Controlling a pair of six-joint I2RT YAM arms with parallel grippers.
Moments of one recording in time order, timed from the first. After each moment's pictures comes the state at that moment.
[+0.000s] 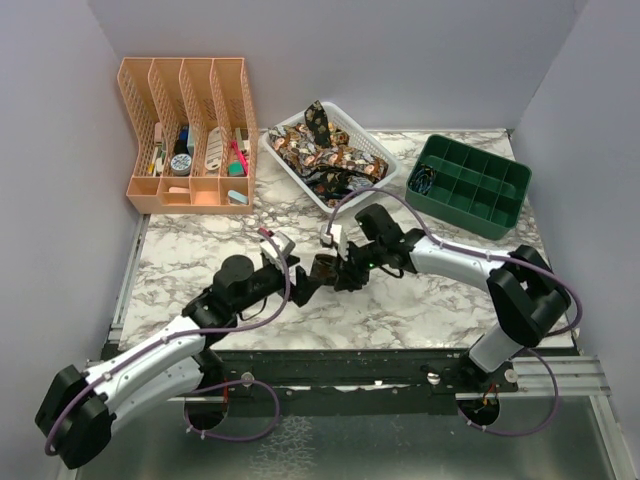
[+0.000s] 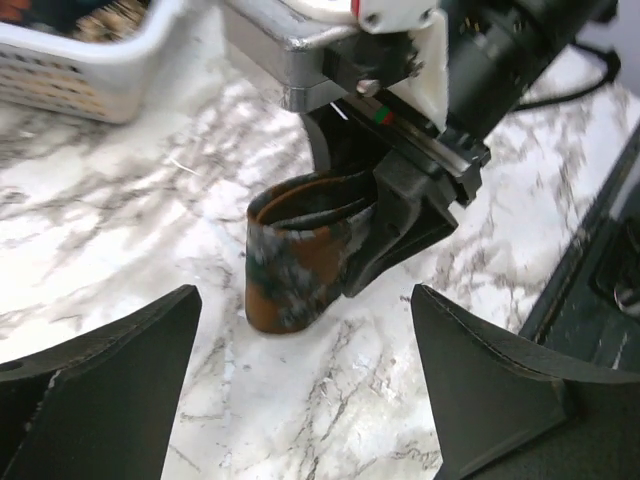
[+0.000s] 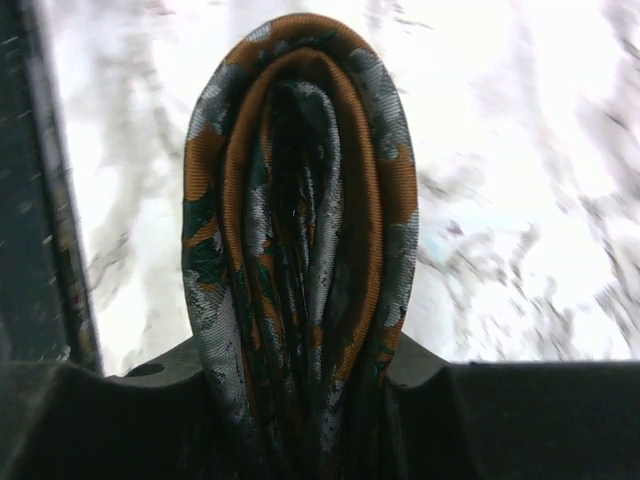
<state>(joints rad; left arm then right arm) -0.73 0.82 0.35 0.25 0.21 -0.20 0.72 1.63 0.96 -0.25 -0.68 -0.46</state>
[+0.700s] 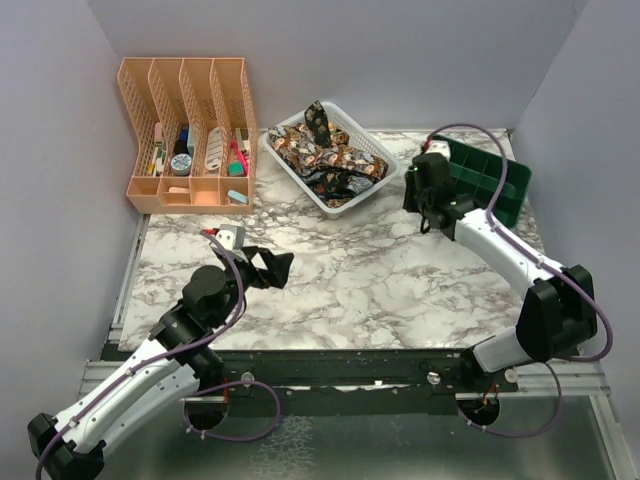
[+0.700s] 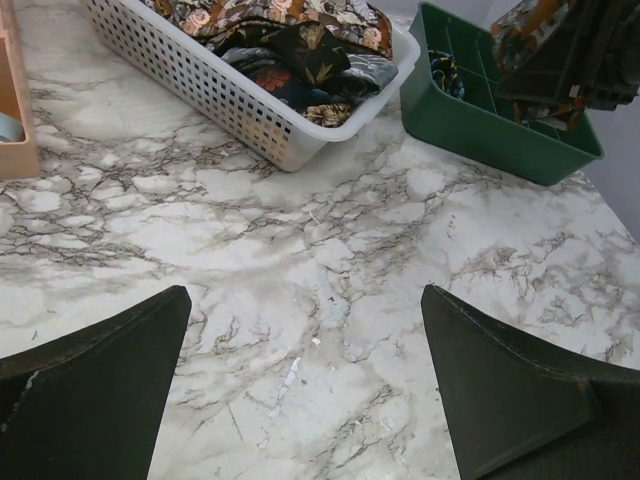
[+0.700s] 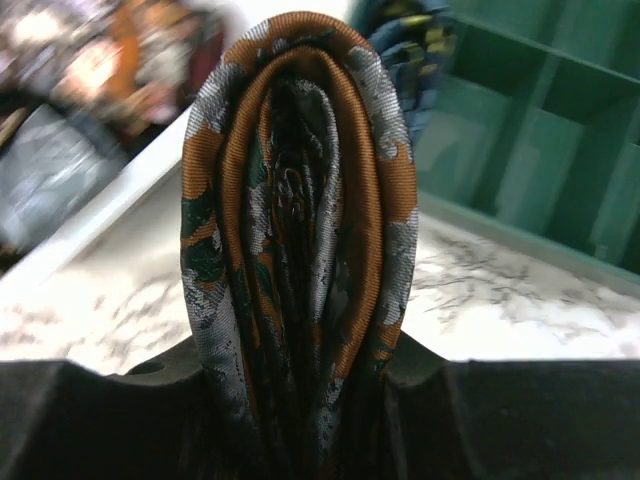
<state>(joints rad) -0.73 0.47 0.41 -0.05 -0.26 -0.40 0.45 1.47 1.12 -0.29 0.36 0.27</state>
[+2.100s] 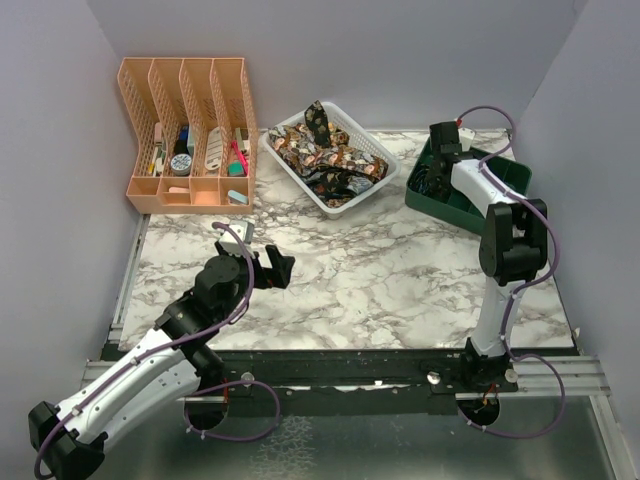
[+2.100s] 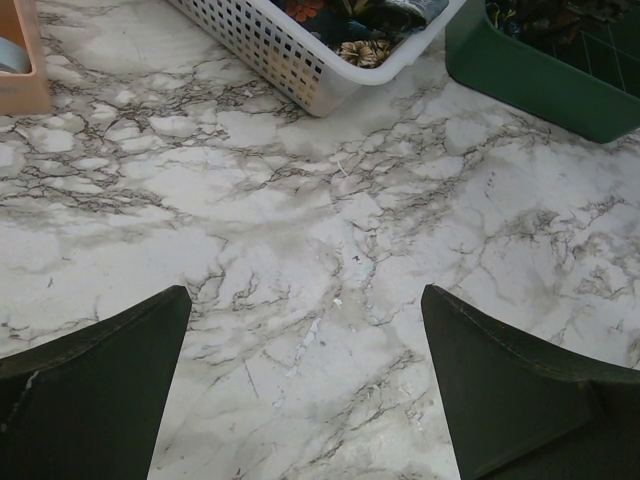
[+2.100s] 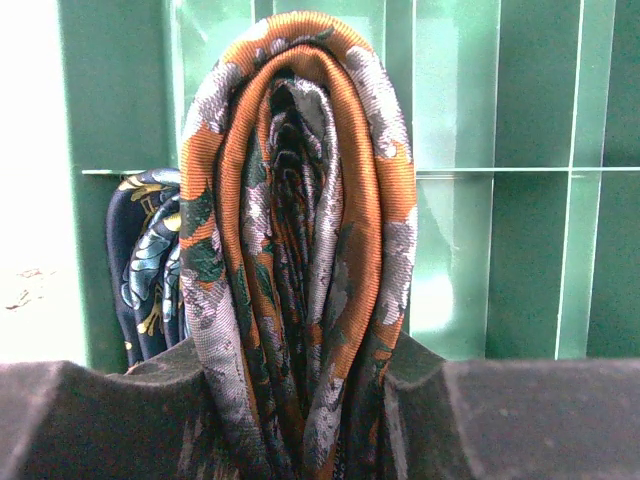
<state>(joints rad) -0.73 0.57 0.48 -0.19 -0.27 -0.44 0.13 2.02 1.60 -0.48 0.42 0.44</state>
